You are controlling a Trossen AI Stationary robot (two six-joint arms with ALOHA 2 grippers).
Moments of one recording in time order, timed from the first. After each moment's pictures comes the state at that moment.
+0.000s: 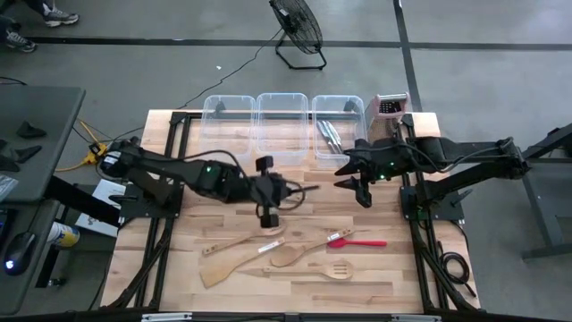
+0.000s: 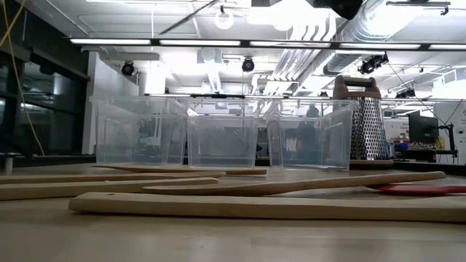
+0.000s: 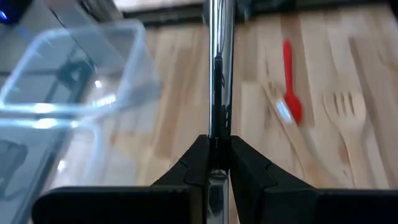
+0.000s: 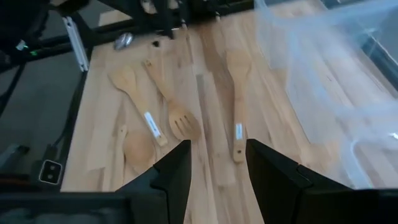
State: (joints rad) left arm -0.26 1.56 1.58 -0.70 -0.43 -0.10; right arm 0.07 1.10 1.18 -0.69 0.04 0.27
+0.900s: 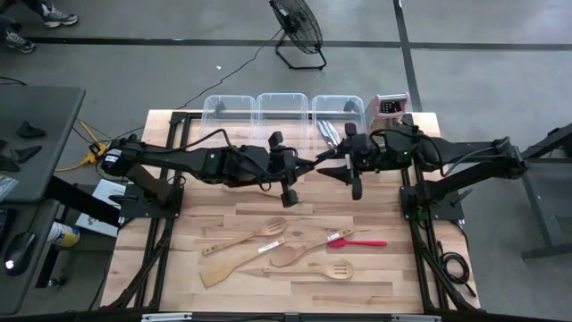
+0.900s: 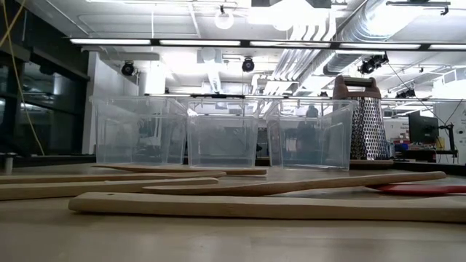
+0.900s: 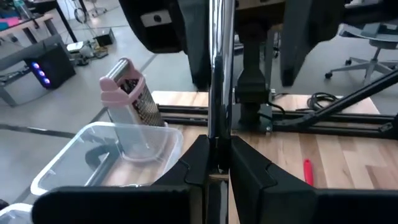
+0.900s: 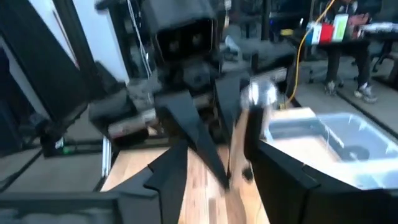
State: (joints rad) left arm -0.14 1.56 1.58 -0.26 -0.43 0.01; right arm 0.06 1.13 1.18 -0.17 0.03 0.13
